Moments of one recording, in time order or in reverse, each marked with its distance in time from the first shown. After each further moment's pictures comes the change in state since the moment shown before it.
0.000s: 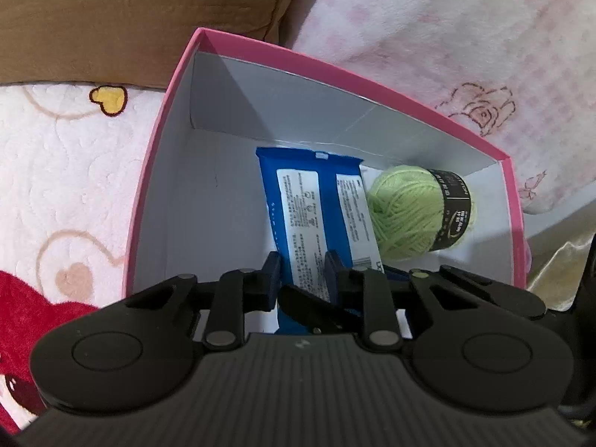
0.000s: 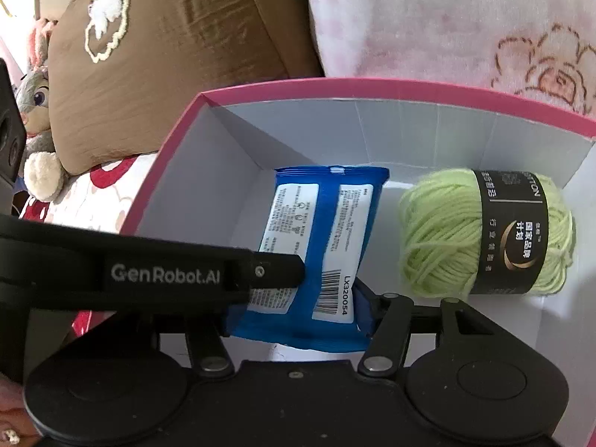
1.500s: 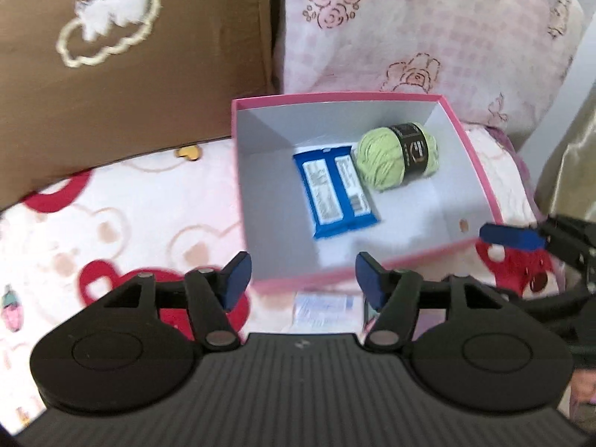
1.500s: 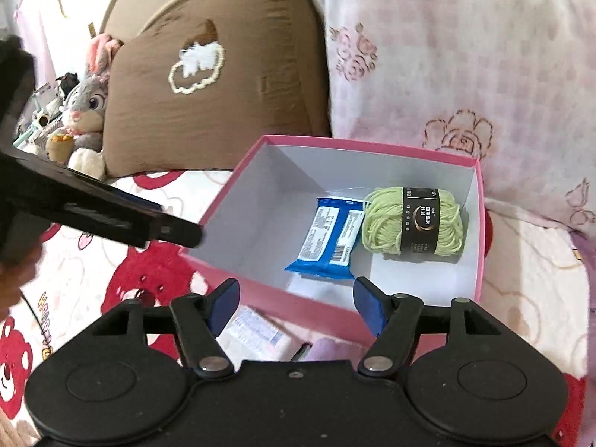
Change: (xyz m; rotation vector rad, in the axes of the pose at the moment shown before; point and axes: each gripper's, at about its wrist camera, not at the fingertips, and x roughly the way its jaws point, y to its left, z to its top) left arm -0.145 -0.017 -0.084 0.389 -0.117 0.166; right arm -0.152 0.037 -0.089 -0.128 -0.215 -0.070
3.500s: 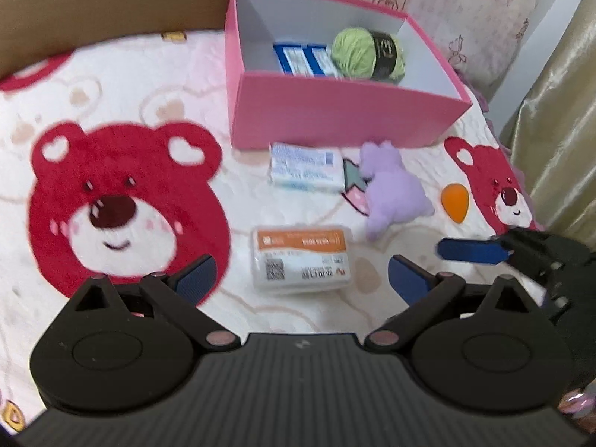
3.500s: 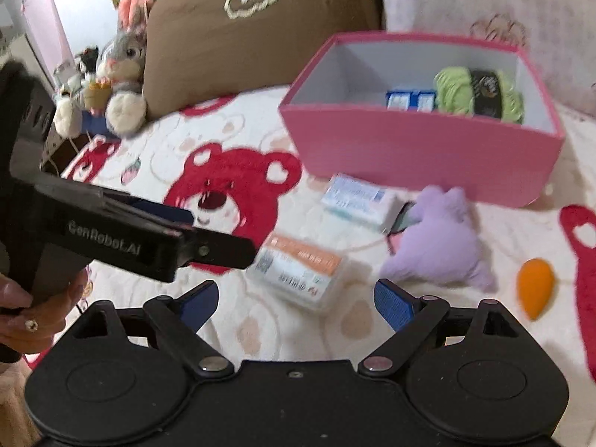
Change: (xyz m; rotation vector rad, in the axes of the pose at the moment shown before) left arm 0.018 0.029 -0.161 -0.054 0.045 -0.215; right arm 0.006 0.090 -0.132 0.050 0.099 0.075
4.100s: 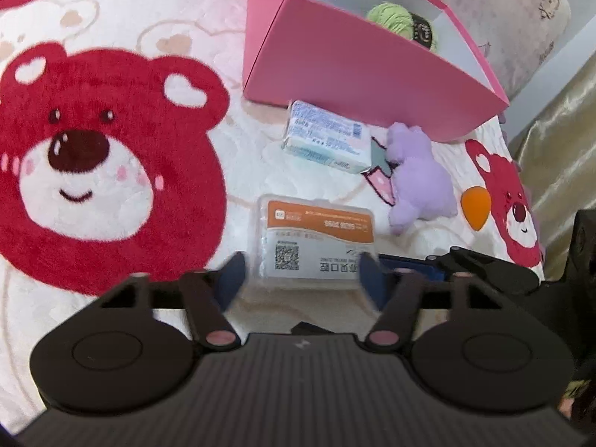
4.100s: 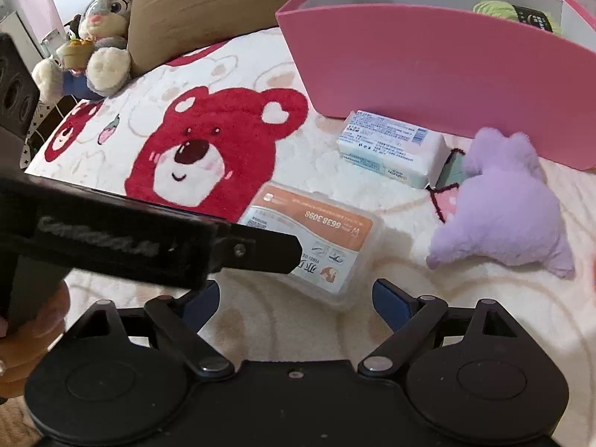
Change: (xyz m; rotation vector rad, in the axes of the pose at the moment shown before) left arm 0.060 0.033 -0.020 -0.148 0.018 -0.079; right arm 0.086 0.000 -0.014 0.001 0.092 0.003
